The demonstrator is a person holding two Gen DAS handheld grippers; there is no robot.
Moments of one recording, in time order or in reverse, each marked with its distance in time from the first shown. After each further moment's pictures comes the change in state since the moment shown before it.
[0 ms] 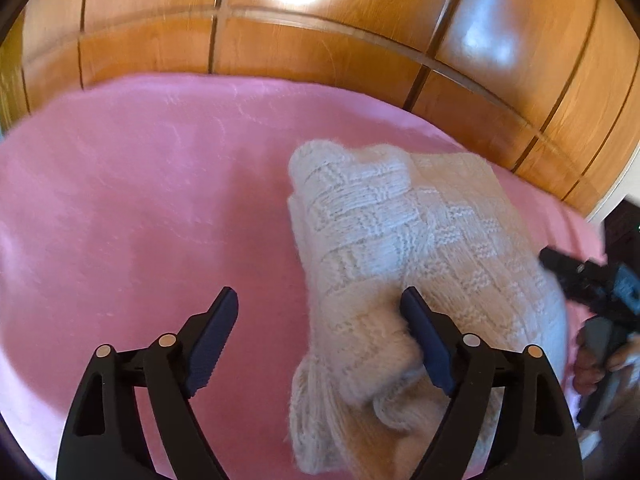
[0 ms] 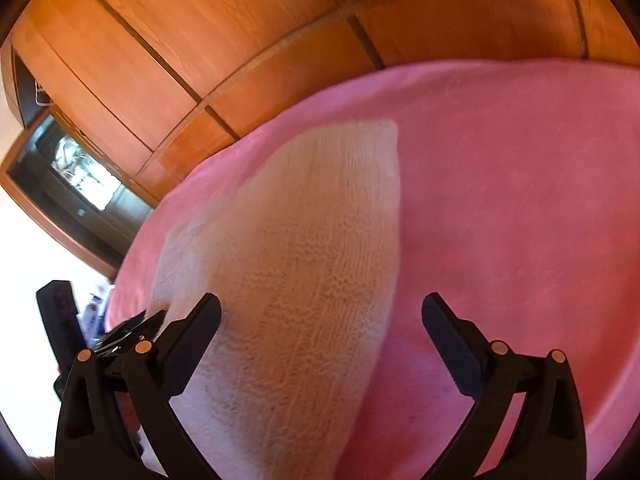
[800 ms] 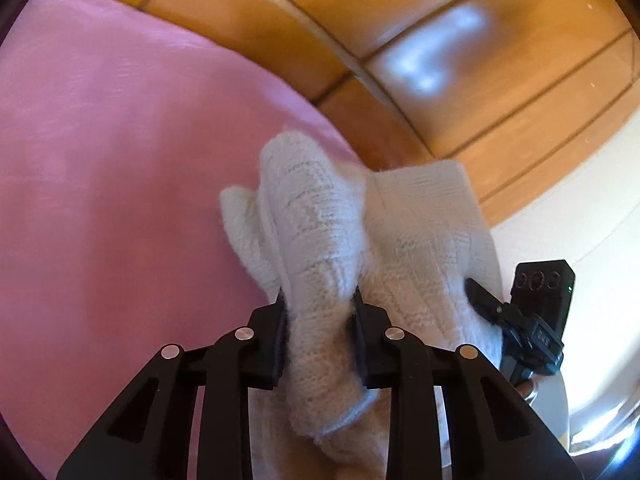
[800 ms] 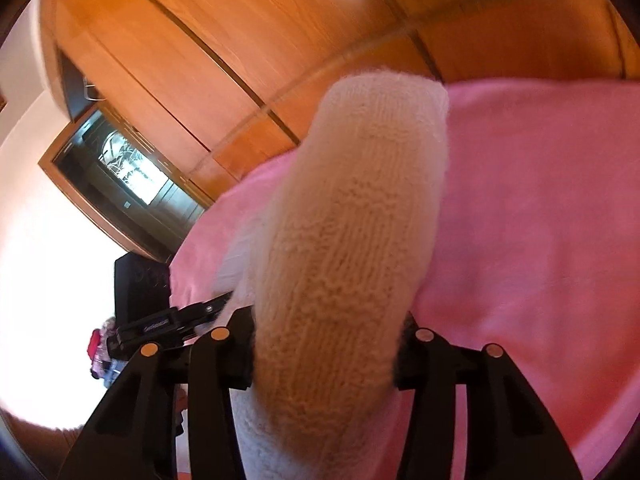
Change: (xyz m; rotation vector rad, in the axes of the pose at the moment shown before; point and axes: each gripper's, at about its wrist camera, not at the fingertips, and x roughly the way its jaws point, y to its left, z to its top) left arm 0.014 -0.013 0.006 -0.150 0.061 -0.522; right arm -0.065 0.038 -0.012 -0.118 -0.100 0.110
